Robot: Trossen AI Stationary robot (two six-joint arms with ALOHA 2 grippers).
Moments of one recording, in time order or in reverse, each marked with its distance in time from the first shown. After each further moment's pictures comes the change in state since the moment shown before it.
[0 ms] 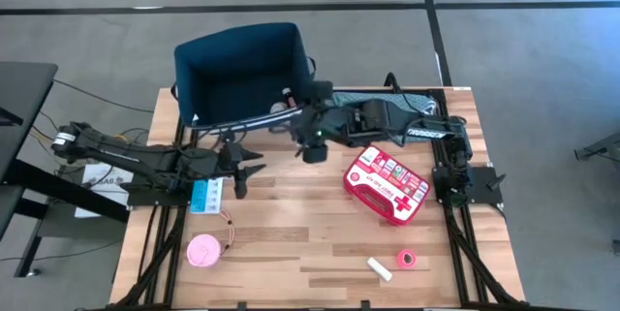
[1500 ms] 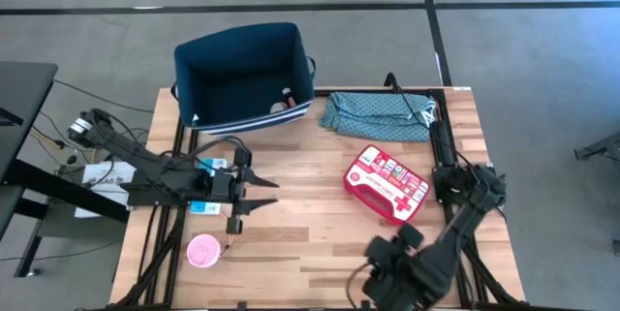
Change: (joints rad) left arm -0.302 0.234 0.298 0.432 0.047 0.362; right arm 0.796 0.004 -0.394 -0.392 -0.284 1.875
